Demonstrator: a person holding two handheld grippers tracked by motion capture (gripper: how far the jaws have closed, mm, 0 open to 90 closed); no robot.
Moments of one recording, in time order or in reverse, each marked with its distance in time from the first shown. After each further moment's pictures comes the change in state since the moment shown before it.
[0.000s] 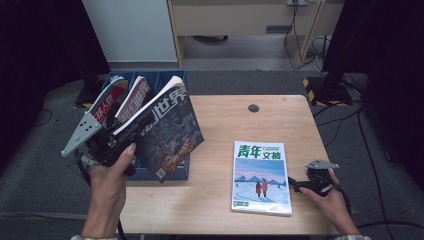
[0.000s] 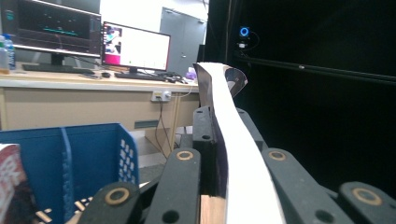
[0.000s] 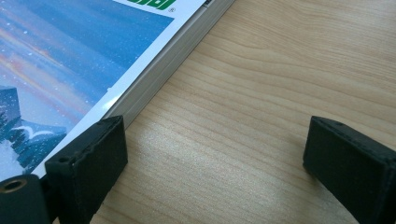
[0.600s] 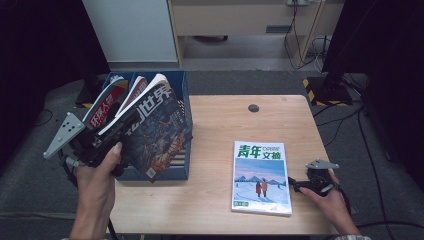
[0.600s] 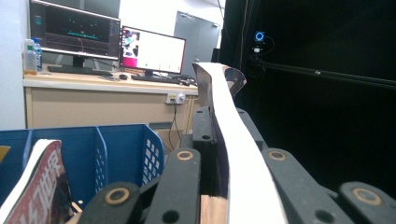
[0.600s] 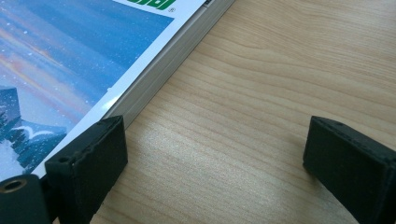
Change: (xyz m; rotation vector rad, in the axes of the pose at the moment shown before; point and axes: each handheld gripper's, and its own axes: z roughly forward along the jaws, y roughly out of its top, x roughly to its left) left arm 0.013 0.007 -0.017 -0.014 0.054 -0.004; right arm 0.000 0.000 0.000 0.000 0.000 0.000
